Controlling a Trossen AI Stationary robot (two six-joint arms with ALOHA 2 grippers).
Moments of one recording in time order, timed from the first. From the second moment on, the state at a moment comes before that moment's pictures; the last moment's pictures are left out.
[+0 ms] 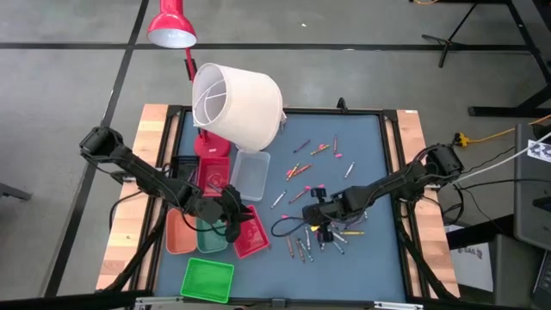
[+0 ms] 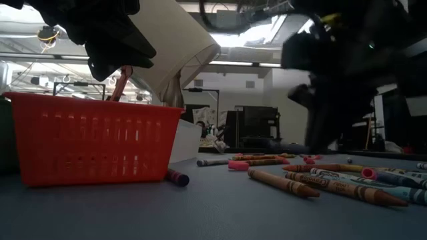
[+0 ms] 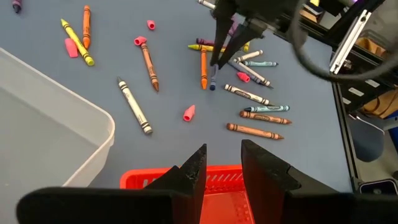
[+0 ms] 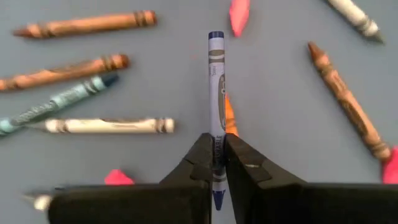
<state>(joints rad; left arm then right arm) -0.45 1.35 0.66 0.11 -0.44 -0.72 0.36 1.67 0.92 -0.36 0.10 0.18</state>
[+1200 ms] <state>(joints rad) -0.52 1.35 0.66 0.46 -0.57 -0.25 0.36 1.66 1.08 0.35 0.26 0.04</state>
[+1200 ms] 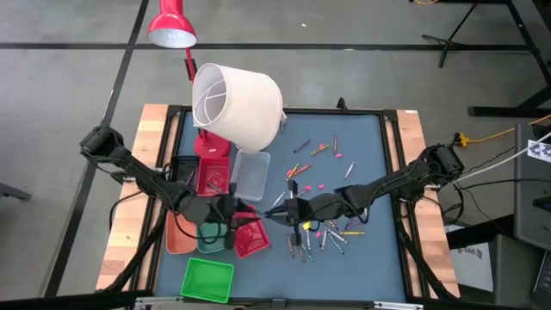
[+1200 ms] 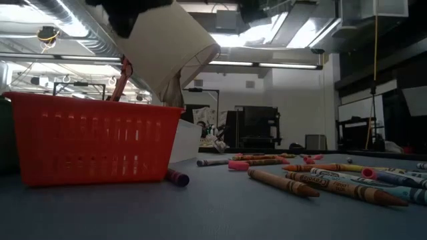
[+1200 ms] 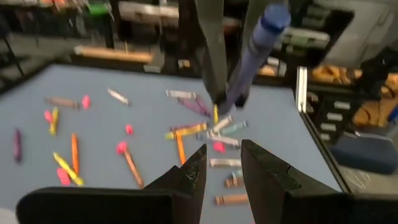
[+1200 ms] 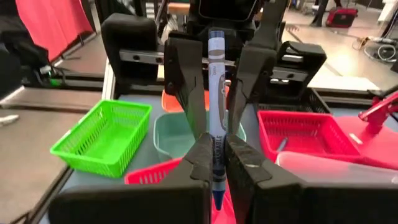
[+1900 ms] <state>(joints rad) -0.52 1.35 0.66 0.68 -0.56 -0.03 0.36 1.66 1.08 0.35 0.26 0.04</state>
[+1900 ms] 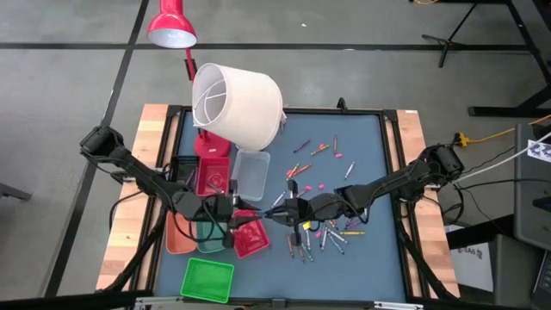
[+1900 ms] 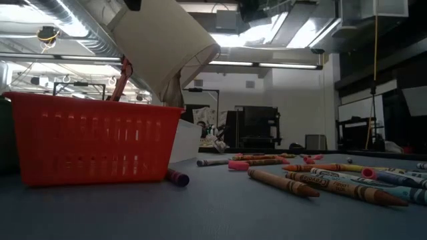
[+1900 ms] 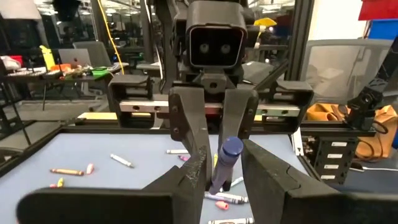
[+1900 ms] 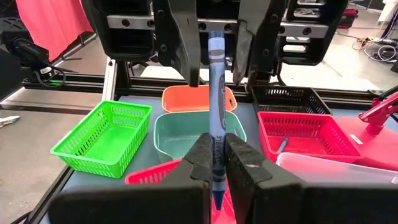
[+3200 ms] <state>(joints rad) -0.52 1.03 0.66 0.00 -0.58 -0.43 0.36 1.66 1.07 -0.18 0.05 0.18</state>
